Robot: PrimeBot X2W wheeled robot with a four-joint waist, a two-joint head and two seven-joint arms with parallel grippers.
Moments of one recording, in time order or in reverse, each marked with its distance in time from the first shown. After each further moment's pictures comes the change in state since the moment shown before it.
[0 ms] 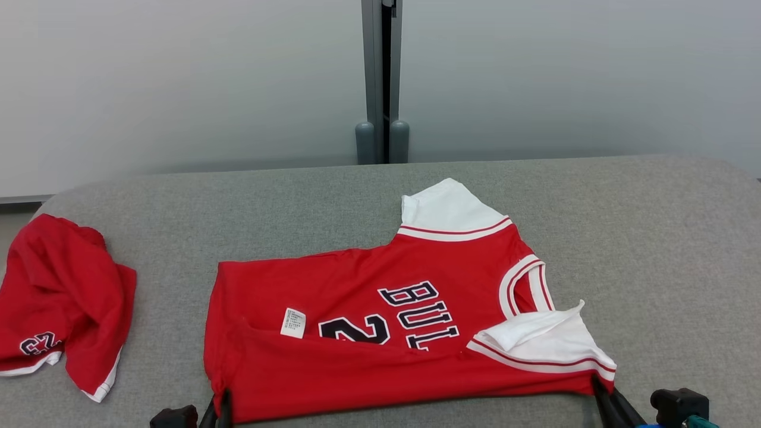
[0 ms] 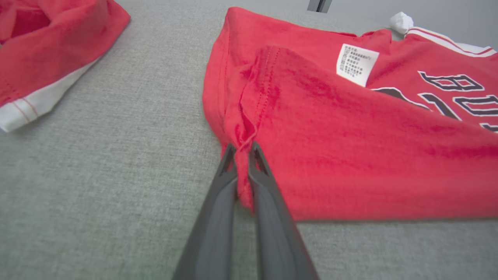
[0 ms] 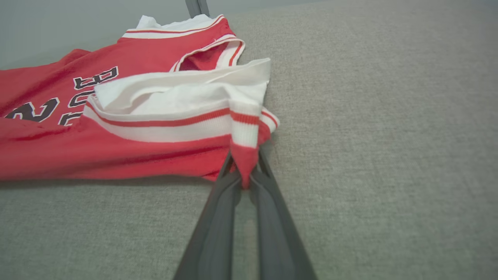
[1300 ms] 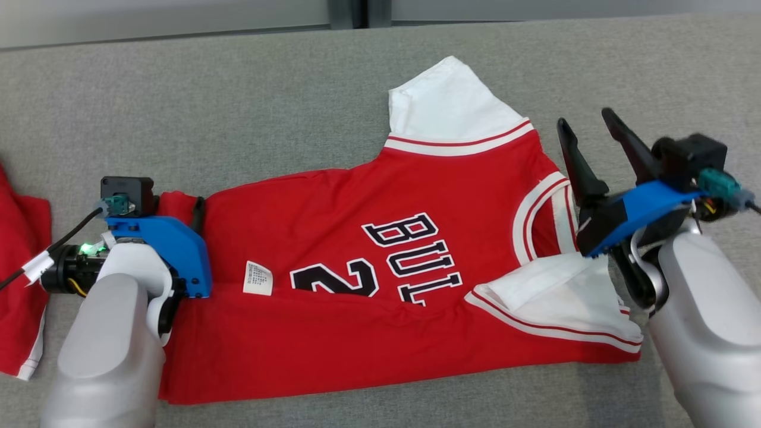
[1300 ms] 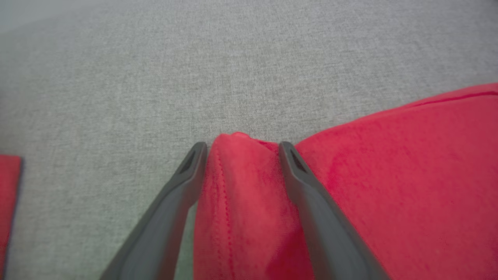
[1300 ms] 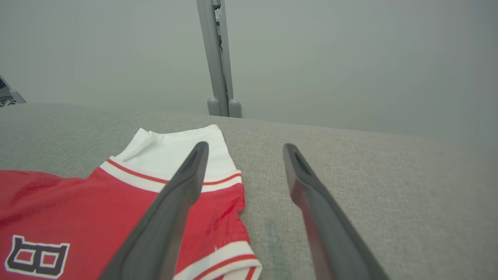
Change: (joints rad) left arm -0.543 0.172 -0.111 0.022 -0.003 -0.038 0.435; right arm -0.575 -0.075 0.112 -0.107 0.013 0.000 0.099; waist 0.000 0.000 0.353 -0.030
